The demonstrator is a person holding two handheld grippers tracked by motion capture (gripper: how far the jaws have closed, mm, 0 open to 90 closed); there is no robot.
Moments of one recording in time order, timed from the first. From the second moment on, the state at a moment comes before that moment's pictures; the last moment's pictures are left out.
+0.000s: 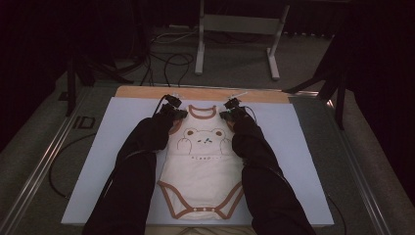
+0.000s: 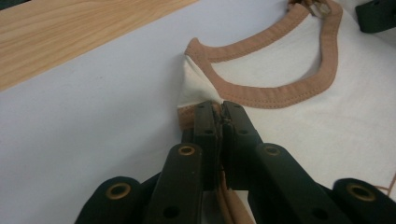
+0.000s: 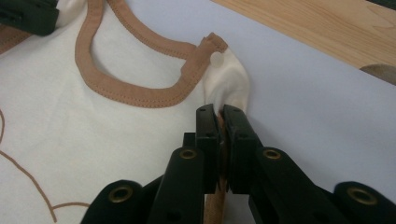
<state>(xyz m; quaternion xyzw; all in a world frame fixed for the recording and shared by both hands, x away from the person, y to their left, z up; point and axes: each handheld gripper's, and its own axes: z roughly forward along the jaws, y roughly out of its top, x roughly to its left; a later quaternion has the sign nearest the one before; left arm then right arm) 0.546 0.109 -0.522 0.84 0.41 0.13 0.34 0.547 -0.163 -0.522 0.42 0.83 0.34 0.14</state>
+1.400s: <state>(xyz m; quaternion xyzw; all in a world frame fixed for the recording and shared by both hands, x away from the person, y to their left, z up) 0.512 0.126 -0.464 0.83 0.37 0.18 0.38 0.518 -0.173 -0.473 0.39 0.82 0.38 0.19</state>
